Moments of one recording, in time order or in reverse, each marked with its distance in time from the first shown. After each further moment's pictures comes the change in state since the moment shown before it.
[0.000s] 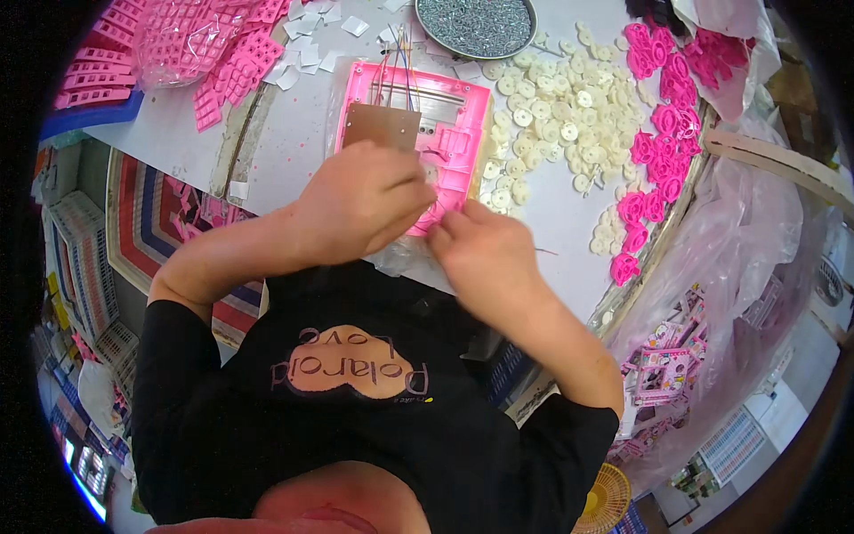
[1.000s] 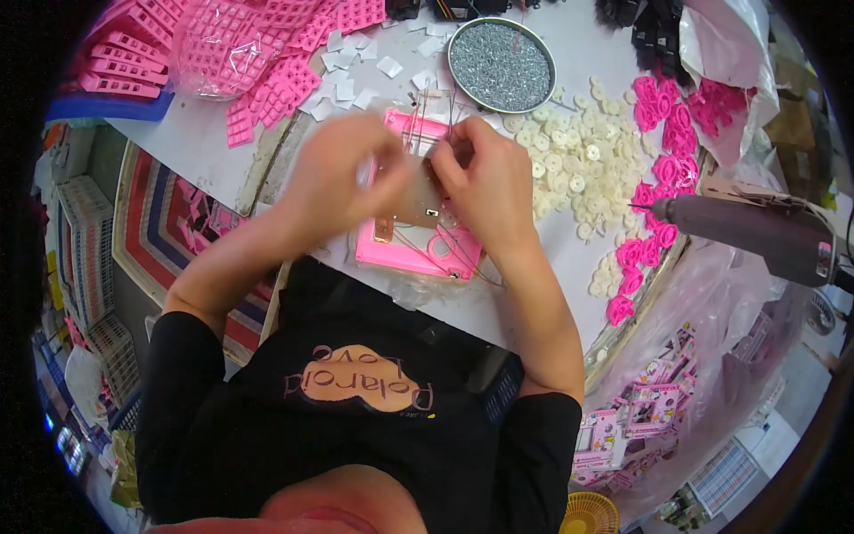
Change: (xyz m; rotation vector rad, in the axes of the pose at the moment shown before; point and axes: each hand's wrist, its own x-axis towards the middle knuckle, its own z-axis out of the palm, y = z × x) left_hand -0.002 -0.038 -0.038 -0.011 0.210 -0.352; right_hand 0.099 0.040 0.019 0.589 0.351 0.592
